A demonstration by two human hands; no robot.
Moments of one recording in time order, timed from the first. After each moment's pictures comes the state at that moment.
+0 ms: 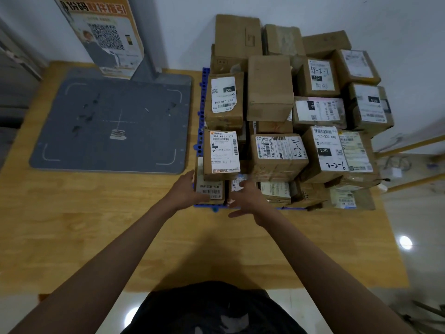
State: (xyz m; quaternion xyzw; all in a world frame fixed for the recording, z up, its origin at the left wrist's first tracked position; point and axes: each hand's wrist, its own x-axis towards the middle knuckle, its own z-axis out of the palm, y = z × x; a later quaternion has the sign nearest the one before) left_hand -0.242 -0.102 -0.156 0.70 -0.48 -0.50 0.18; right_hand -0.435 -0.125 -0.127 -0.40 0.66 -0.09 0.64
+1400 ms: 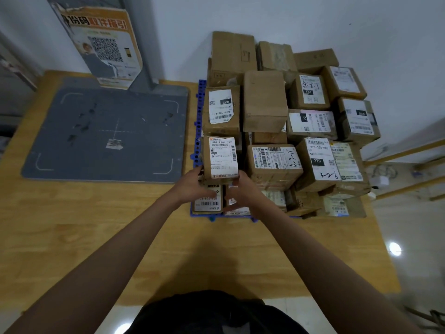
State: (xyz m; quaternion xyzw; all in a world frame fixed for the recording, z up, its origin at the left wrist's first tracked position) left_hand -0.247 -0.138 -0.134 0.64 -0.51 -0.54 0.20; right_hand -0.418 -0.152 -0.096 -0.47 0.63 -0.10 0.61
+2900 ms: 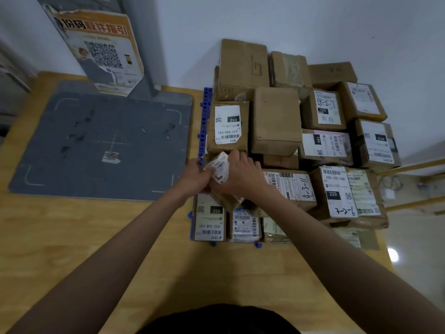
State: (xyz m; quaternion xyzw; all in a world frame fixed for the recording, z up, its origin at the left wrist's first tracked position) left_hand -0.234 -0.227 -0.143 0.69 -0.33 -0.58 0.29; right_hand -0.380 -0.257 -0.104 -0.81 0.56 0.04 0.17
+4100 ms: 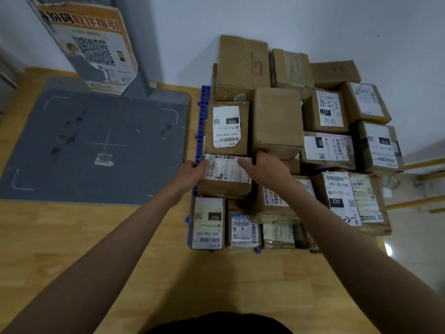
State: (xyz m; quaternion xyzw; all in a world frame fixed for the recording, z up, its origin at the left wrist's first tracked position) left_hand -0.218 -0.253 -0.162 0.72 -0.36 -0.55 0.21; right_hand -0.422 -0.304 -0.095 -0.72 0.65 0.08 0.23
